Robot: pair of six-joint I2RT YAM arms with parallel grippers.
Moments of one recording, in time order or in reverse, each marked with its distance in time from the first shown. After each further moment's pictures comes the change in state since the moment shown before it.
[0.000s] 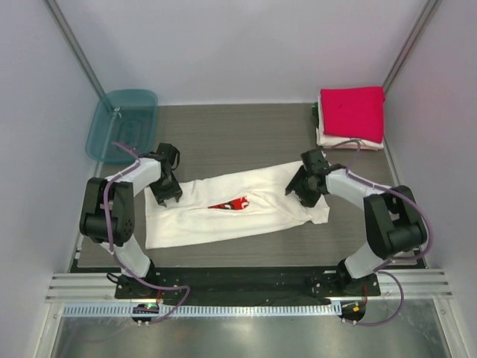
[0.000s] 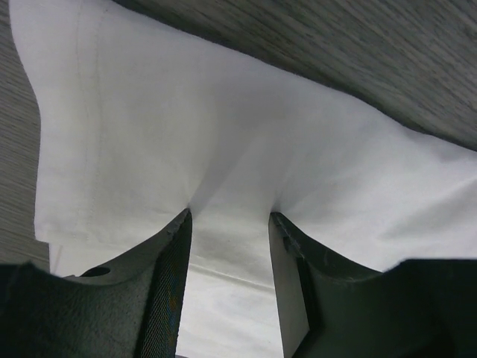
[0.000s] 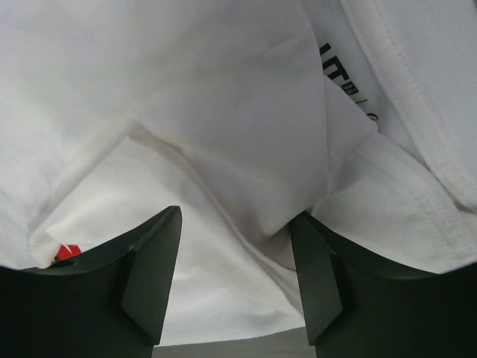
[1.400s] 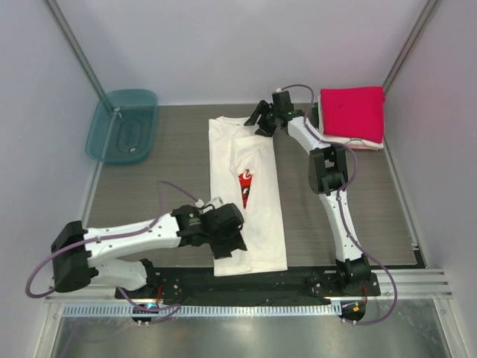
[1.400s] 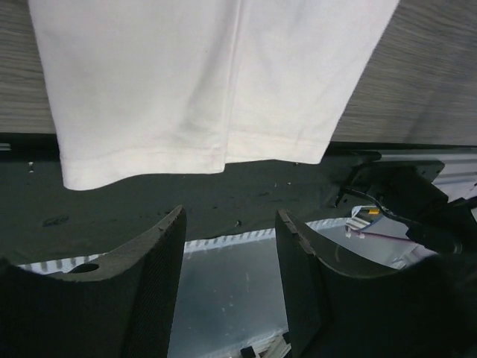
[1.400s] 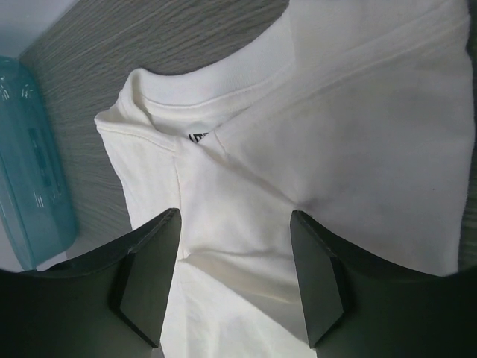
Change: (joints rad) left arm -0.998 -0.430 -0.145 -0.029 0.130 -0.834; right arm -0.016 1.123 1.533 0.052 -0.341 -0.132
